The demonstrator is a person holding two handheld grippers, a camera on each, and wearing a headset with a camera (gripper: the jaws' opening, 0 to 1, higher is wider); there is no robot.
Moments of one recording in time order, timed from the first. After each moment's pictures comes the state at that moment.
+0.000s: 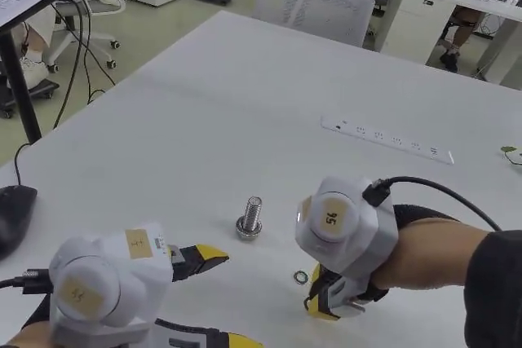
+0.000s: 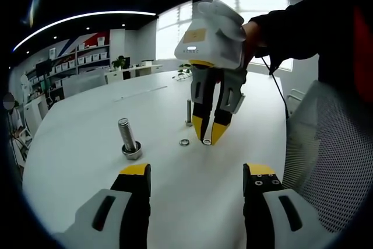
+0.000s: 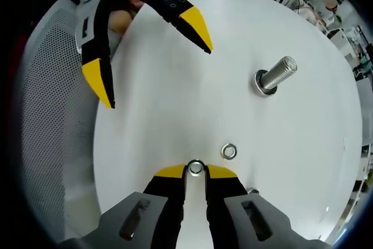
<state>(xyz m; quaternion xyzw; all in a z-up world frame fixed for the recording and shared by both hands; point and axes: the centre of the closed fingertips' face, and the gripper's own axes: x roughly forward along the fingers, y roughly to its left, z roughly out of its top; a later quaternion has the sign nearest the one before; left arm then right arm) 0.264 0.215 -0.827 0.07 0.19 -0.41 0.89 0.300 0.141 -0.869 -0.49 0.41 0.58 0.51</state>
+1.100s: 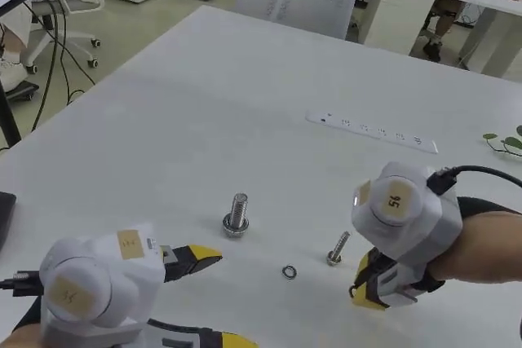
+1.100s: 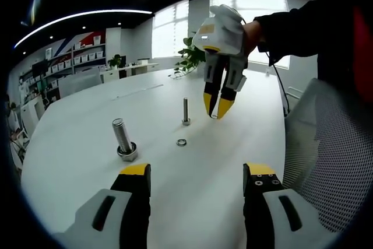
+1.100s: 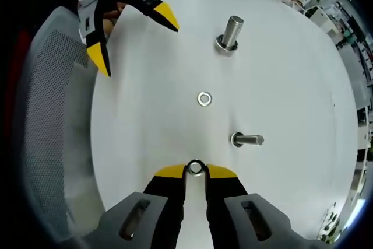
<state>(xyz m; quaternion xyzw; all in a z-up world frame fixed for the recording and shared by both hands) 0.265 0.210 -0.829 0.07 0.20 -0.42 0.88 0.322 0.078 -0.851 -0.46 0.44 0.53 0.56</state>
